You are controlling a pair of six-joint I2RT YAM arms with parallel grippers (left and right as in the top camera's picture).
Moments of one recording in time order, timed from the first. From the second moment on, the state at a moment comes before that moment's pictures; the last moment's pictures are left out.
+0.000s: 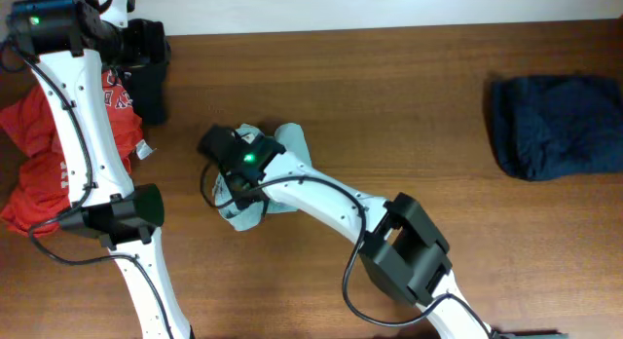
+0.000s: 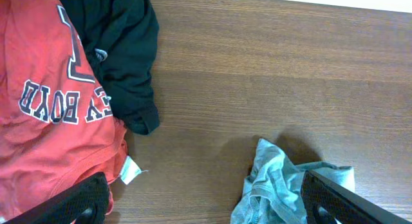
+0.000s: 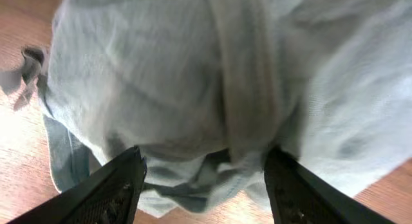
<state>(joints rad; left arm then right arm) 0.14 2.41 3.00 -1.65 0.17 0.03 0.88 2.26 1.97 -1.01 0.13 0.47</state>
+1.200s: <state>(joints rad) 0.00 2.56 2.80 -1.67 0.25 0.15 0.40 2.23 2.10 -0.99 -0.40 0.20</state>
